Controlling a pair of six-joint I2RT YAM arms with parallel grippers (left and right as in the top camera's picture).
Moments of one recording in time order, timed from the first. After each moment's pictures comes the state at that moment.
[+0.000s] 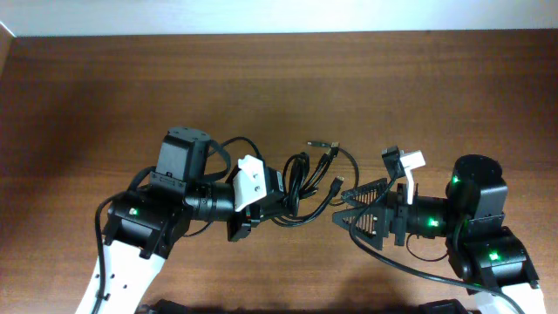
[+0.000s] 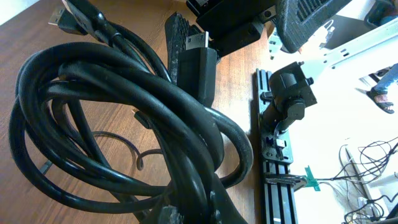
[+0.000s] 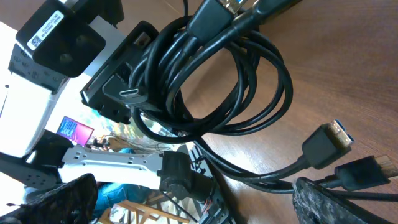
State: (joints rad) left arm -0.34 1.09 1.10 -0.89 0.97 0.64; right arm 0.15 0.84 0.77 -0.43 -1.19 0.42
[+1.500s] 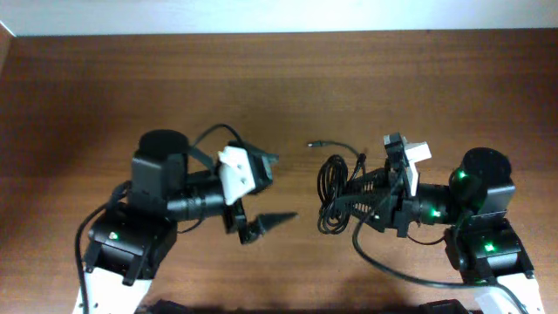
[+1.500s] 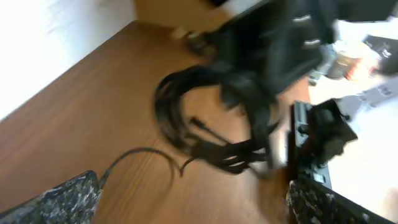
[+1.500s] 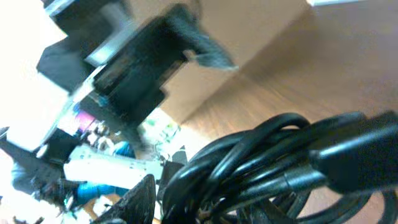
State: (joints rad) left arm -0.31 0.99 1.10 -0.70 0.88 0.44; right arm 0.14 0.88 0.76 -0.13 -1.30 0.44
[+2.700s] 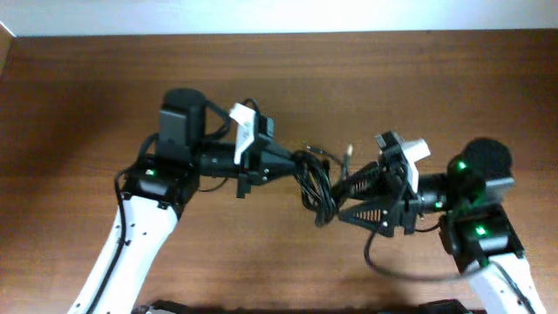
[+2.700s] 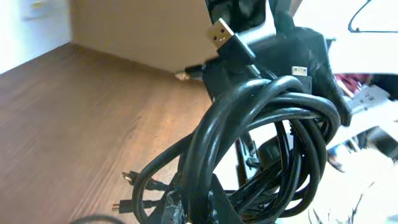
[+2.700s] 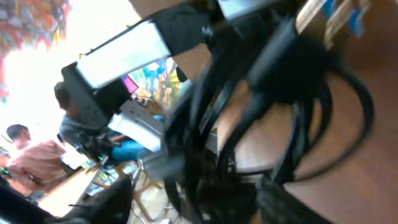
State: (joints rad) left arm -0.24 1.28 1.10 -0.40 1.29 0.29; right arm 0.14 1.01 0.77 0.06 -1.52 0.49
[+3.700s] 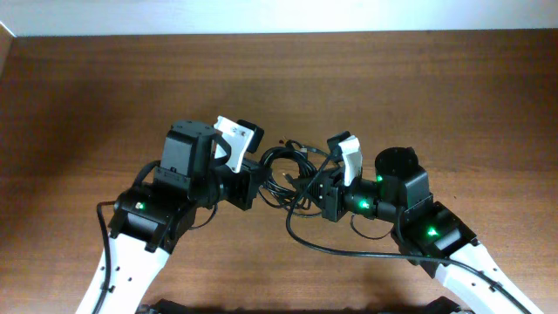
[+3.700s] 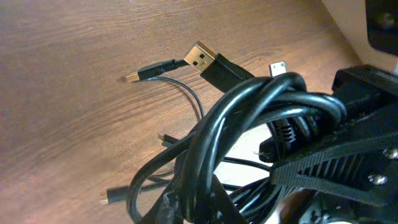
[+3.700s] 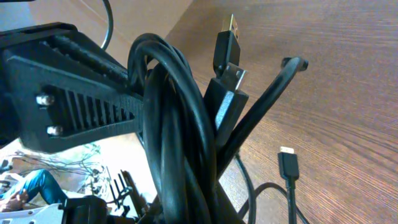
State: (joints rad) left arm -0.35 1.12 1.10 -0.78 0.46 -0.11; right arm 0.53 1.07 0.77 -0.15 -0.58 0.47
